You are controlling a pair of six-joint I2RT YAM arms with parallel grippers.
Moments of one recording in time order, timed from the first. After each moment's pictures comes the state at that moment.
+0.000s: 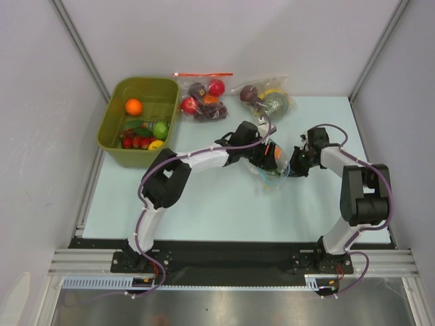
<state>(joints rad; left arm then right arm) -0.79 2.19 1.62 -0.04 0.43 -0.28 0.04 1.69 1.00 -0.46 -0.40 0.43</state>
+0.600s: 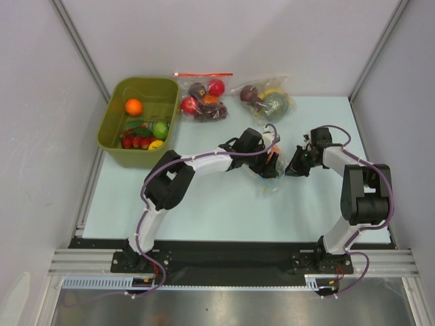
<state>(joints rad) -0.82 2.21 1.61 -0.10 0.38 -0.18 0.02 1.69 1.00 -0.45 -0.44 0.47</state>
